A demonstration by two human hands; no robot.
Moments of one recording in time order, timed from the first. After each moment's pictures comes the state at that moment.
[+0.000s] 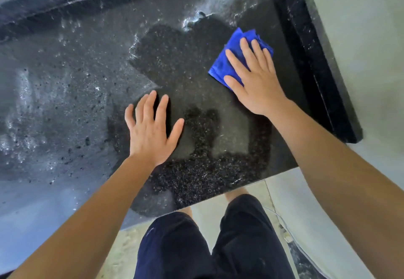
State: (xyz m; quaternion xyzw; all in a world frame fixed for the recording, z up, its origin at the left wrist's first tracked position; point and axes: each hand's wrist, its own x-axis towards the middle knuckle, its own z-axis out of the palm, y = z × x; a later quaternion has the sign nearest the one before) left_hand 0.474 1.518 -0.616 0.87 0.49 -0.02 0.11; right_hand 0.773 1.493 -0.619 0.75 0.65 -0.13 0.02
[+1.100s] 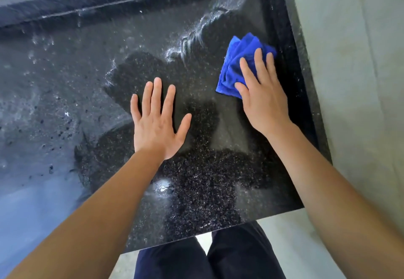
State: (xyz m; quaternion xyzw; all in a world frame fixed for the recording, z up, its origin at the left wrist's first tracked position) left_hand 0.585 1.568 -0.626 0.83 0.55 -0.08 0.09; right_hand 0.845 1.537 -0.619 0.77 0.63 -0.12 -0.04
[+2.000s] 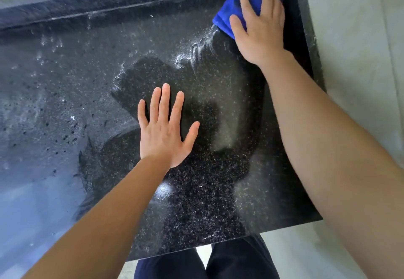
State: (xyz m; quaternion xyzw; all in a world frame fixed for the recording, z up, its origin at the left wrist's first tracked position) left_hand 0.584 1.570 -0.627 0.83 0.54 -0.08 0.09; right_hand 0.860 1.689 -0.615 0.81 0.58 -0.11 -0.02
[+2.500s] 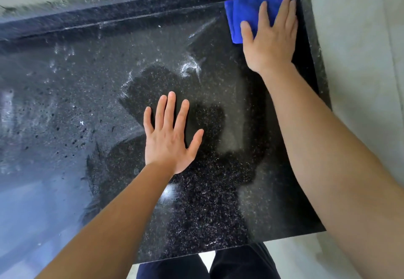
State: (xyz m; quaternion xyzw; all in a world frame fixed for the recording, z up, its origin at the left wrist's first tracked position) left_hand 0.585 1.570 -0.626 0.83 0.54 -0.08 0.09; right_hand 0.856 1.688 -0.616 0.85 0.52 -0.07 0.02
